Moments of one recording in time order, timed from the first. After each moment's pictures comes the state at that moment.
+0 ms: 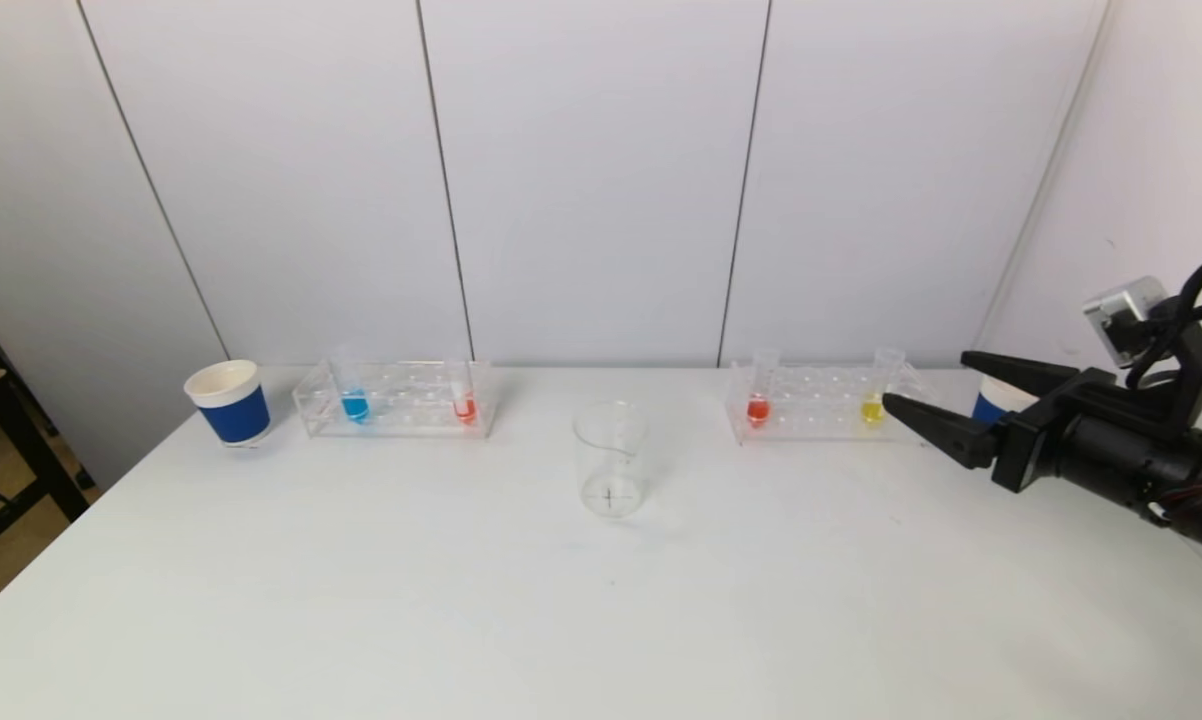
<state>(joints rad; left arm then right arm) 0.00 0.00 0.00 -0.01 0.01 -0.04 0.07 1.58 -0.43 -1.03 0.42 -0.07</state>
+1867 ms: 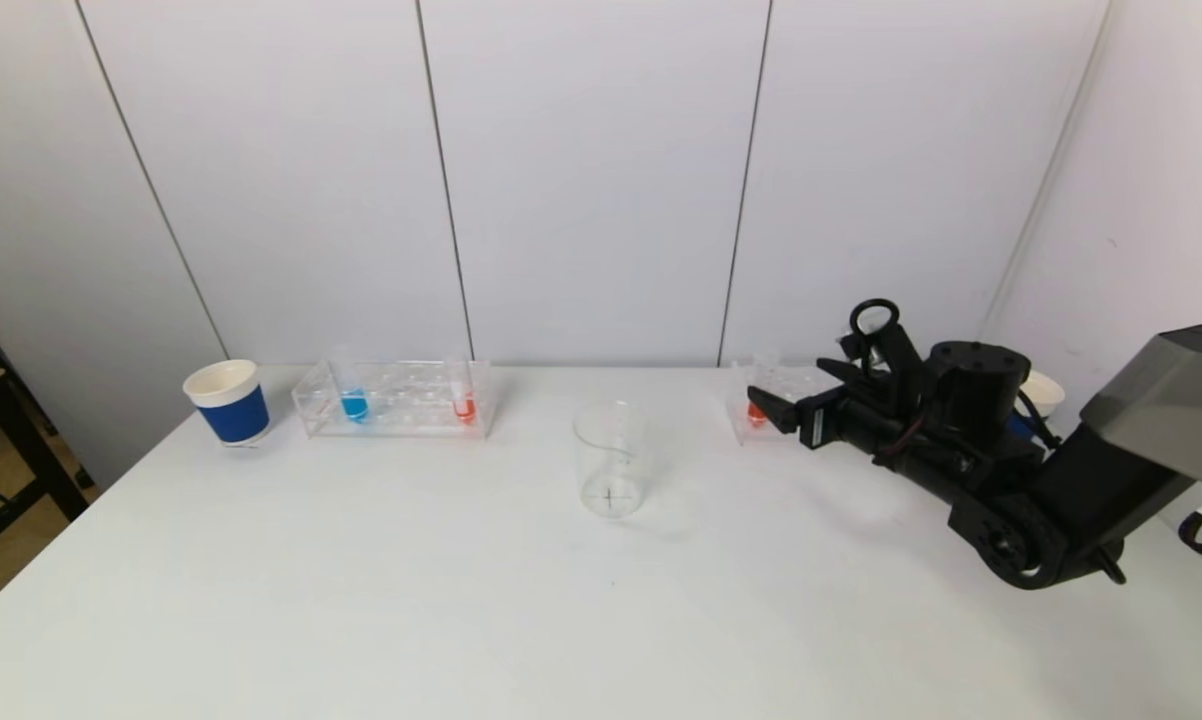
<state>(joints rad) 0.00 0.00 0.00 -0.01 0.01 -0.04 0.22 2.18 -0.78 -1.26 0.20 -0.06</state>
